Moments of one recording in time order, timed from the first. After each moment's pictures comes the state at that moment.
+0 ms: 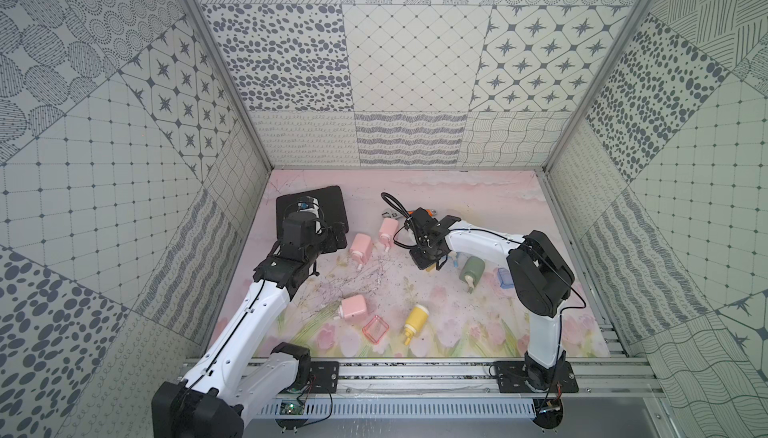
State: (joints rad) left arm -0.25 0.98 0.80 -0.40 -0.08 -0.31; right arm 0.74 1.97 1.39 -0.73 0.06 0.15
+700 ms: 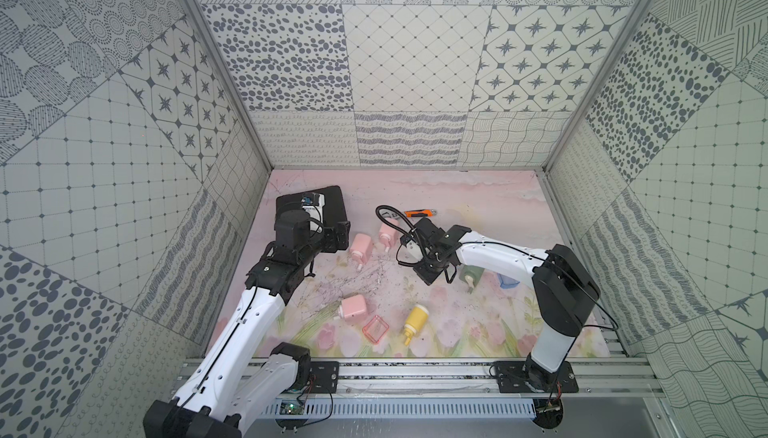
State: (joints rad) left arm -0.25 0.92 0.83 -0.39 0.06 -0.17; right arm 0.80 1.77 1.23 -0.76 0.00 -0.05
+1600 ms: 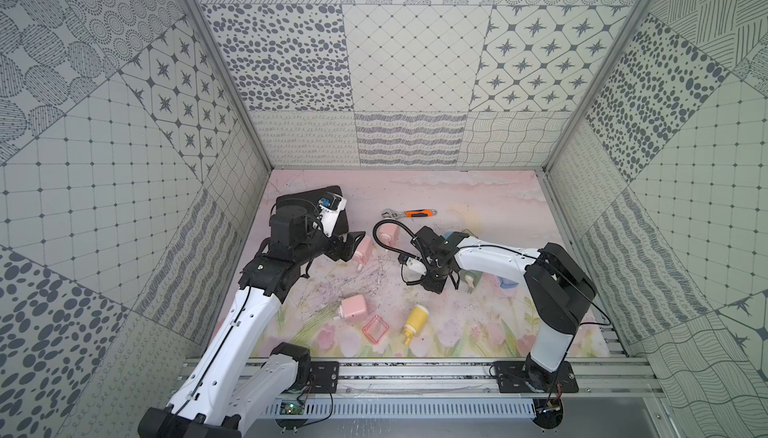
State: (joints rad) left arm -0.25 0.92 0.92 -0.48 0.39 0.12; right arm 0.81 1.80 1.17 -0.75 -0.03 -0.34
